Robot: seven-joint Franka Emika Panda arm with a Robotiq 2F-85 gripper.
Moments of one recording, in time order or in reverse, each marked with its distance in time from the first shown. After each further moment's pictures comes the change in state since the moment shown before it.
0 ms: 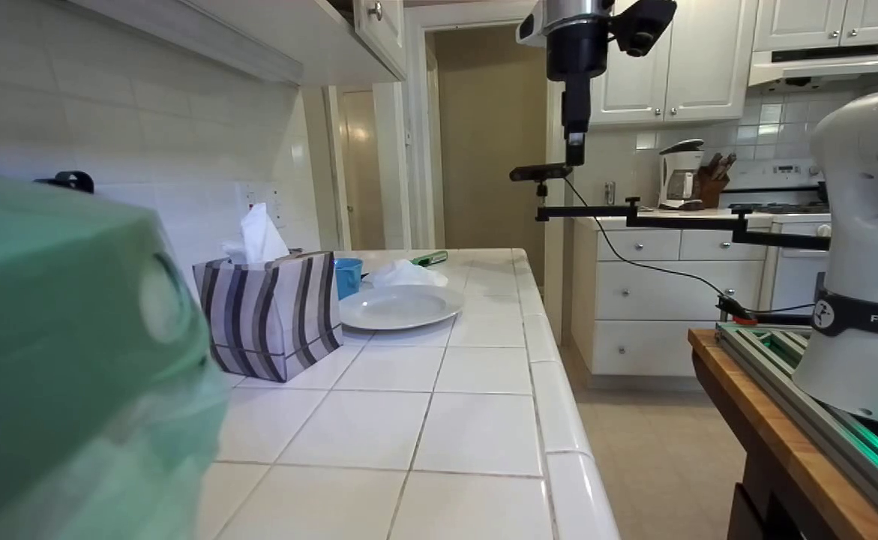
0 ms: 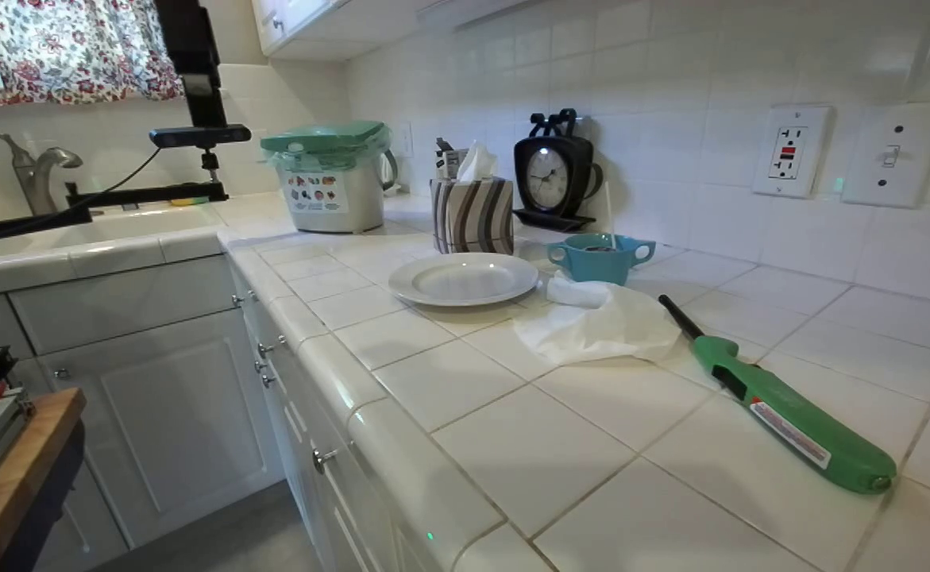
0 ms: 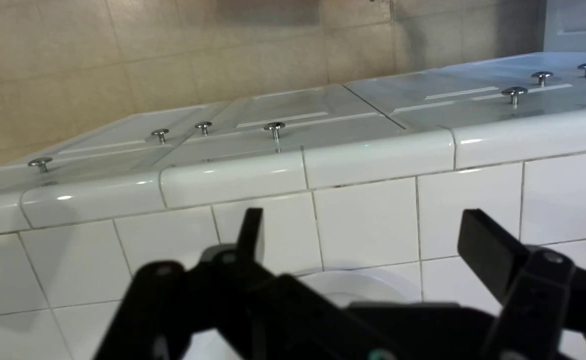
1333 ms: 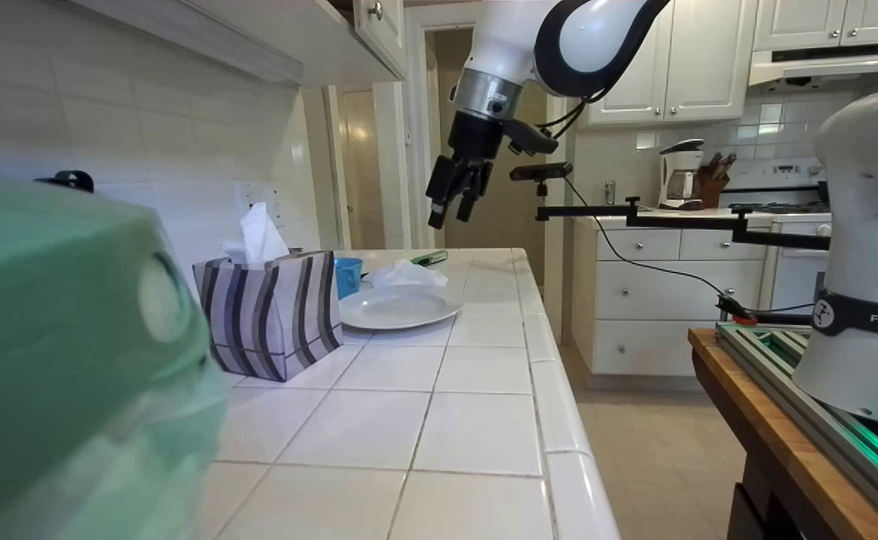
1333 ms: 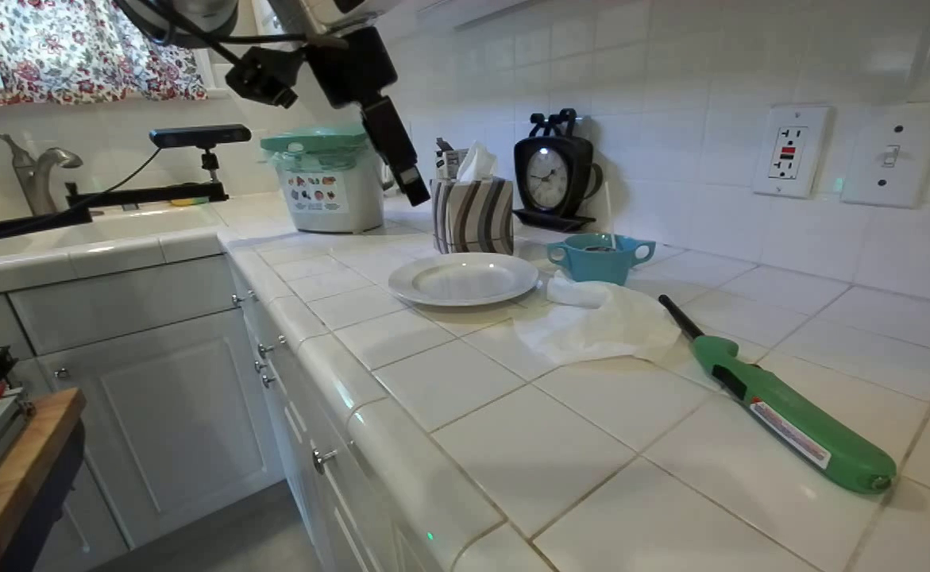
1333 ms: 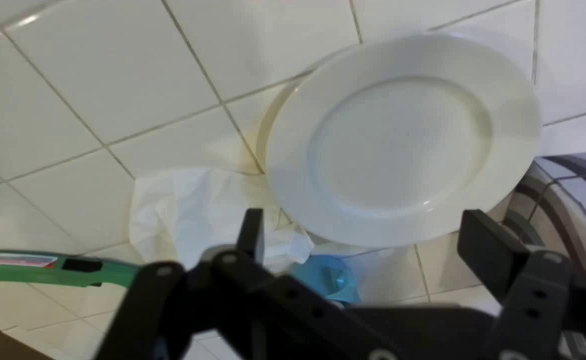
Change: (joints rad) arm -0.068 0.452 0.028 0.080 -0.191 0.741 0.334
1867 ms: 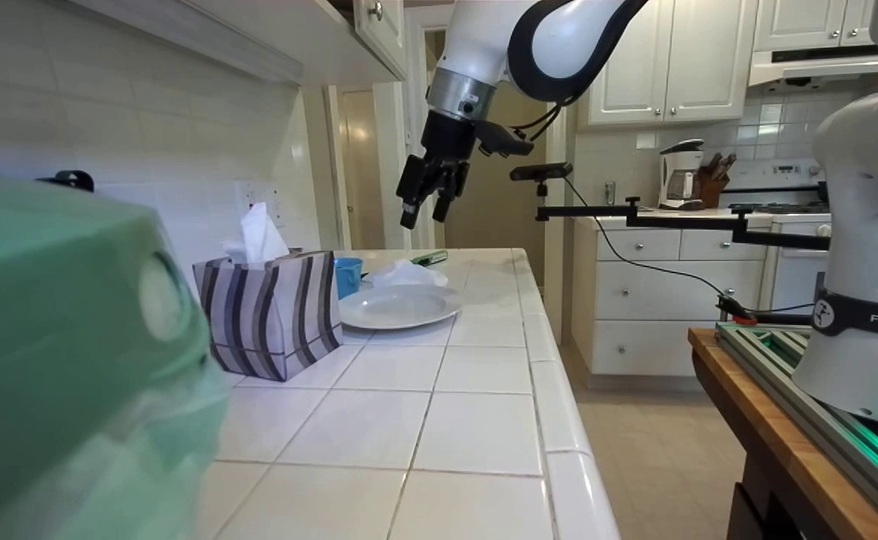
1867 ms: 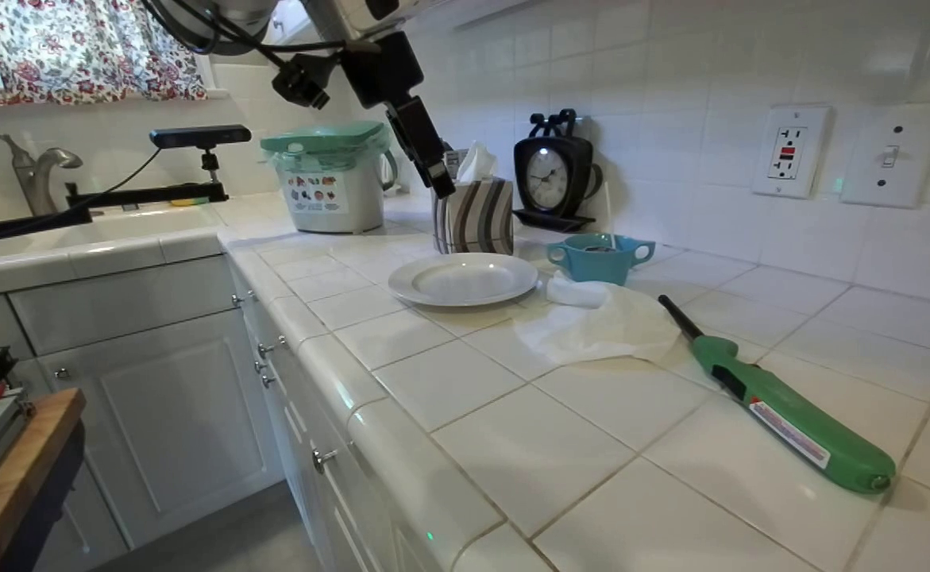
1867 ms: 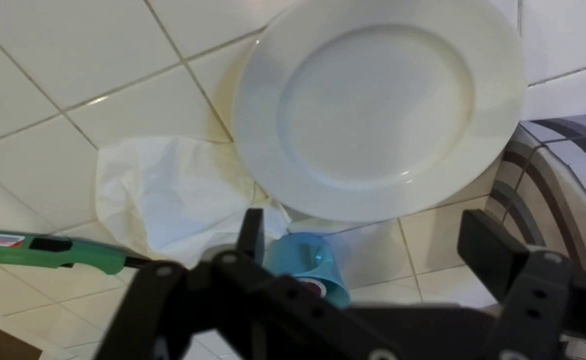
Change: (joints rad) arm 0.027 0.089 0.000 0.106 -0.035 -0.005 0.062
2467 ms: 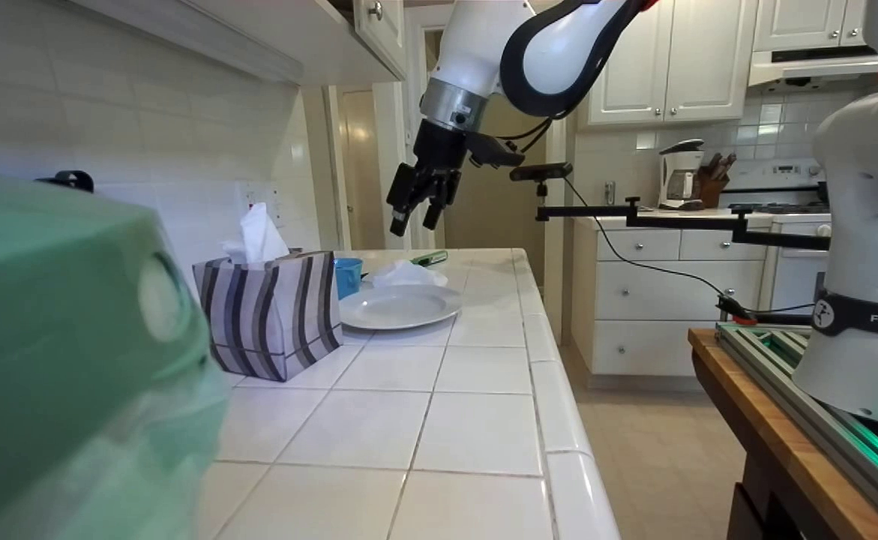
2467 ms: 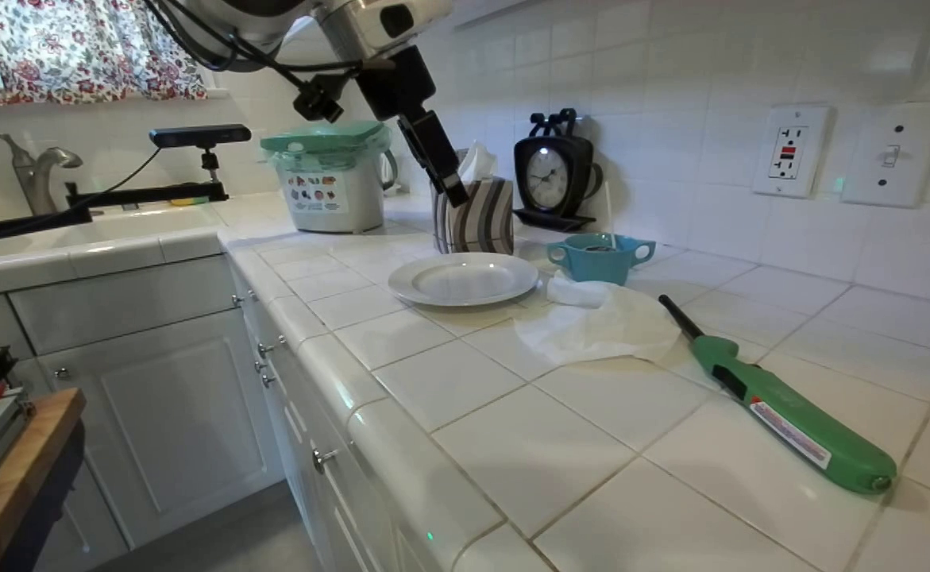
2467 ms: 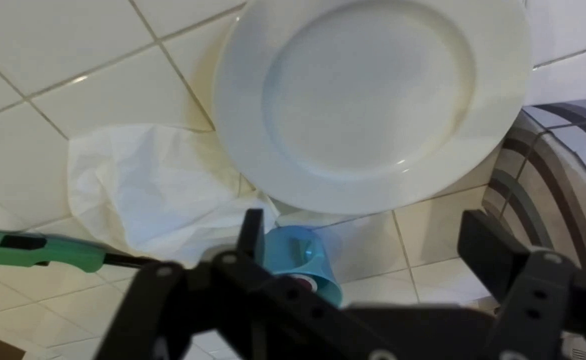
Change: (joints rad) arm 0.002 0.059 -0.005 0.023 0.000 0.071 0.001
